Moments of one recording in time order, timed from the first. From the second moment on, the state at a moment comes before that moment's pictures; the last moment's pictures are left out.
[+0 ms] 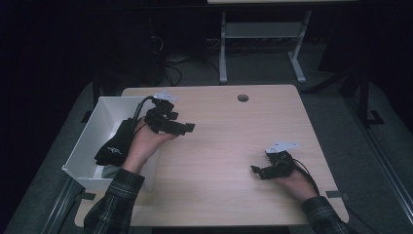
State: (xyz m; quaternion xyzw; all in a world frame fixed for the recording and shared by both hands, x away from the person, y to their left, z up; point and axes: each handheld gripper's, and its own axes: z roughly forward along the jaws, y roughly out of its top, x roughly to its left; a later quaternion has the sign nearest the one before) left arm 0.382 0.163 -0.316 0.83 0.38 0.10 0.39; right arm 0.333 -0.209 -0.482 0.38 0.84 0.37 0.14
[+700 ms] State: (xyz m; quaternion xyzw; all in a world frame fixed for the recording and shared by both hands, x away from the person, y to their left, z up) left arm 0.365 0.120 -0.369 0.86 0.35 0.07 0.37; right arm 0.333 -0.209 -0.482 0.38 0.84 0.37 0.14
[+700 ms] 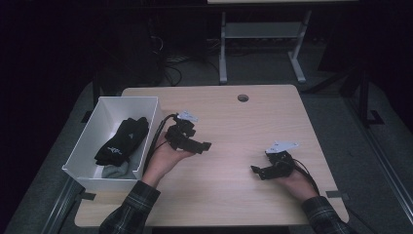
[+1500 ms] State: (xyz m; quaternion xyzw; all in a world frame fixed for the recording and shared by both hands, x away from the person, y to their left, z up) left arm 0.340 0.093 -0.425 0.89 0.28 0.06 0.36; right arm 0.333 -0.209 -0.482 0.38 0.84 0.37 0.14
